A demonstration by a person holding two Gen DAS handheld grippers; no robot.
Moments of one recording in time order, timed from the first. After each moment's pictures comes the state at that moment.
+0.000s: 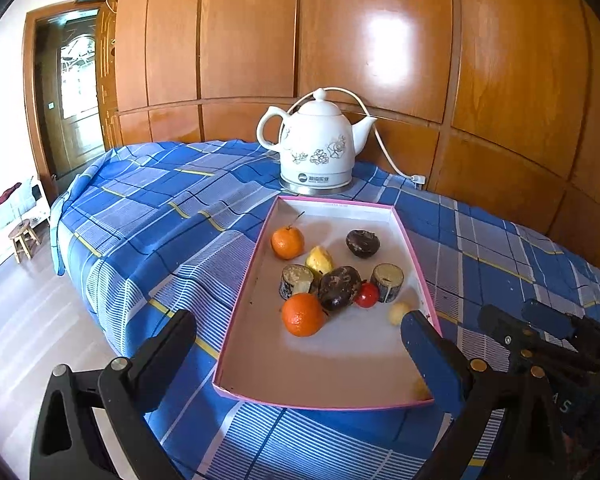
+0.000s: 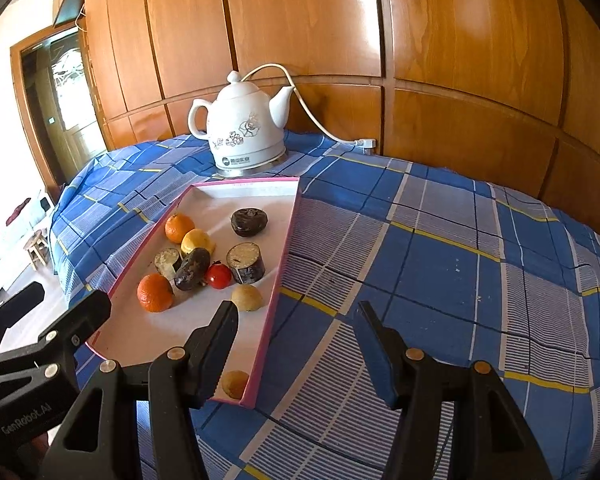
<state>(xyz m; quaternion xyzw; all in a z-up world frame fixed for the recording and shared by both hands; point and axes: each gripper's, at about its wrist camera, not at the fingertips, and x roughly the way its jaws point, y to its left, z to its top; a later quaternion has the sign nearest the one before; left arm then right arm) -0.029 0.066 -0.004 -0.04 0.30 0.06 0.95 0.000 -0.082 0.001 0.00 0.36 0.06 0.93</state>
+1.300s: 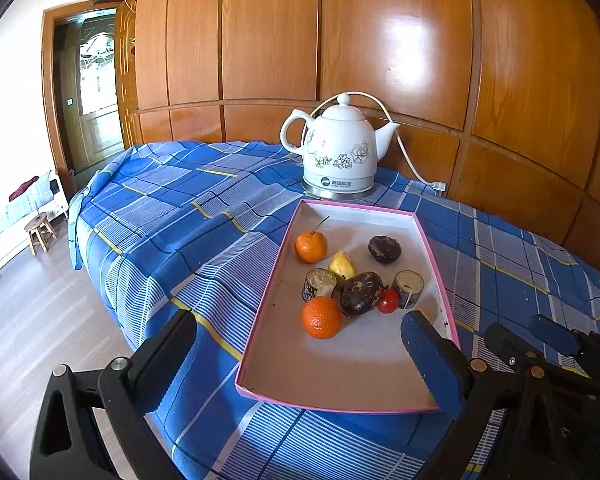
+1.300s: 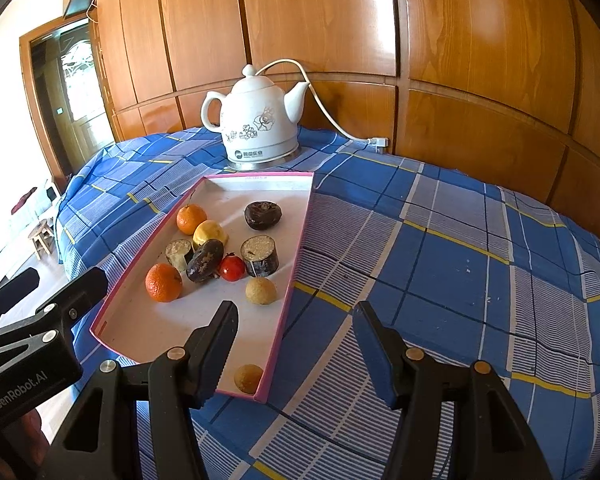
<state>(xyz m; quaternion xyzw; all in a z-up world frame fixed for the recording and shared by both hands) -0.033 0.075 -0.001 -0.05 0.30 0.09 0.95 -0.003 -0.071 -0.001 -0.01 0.37 0.07 0.93</state>
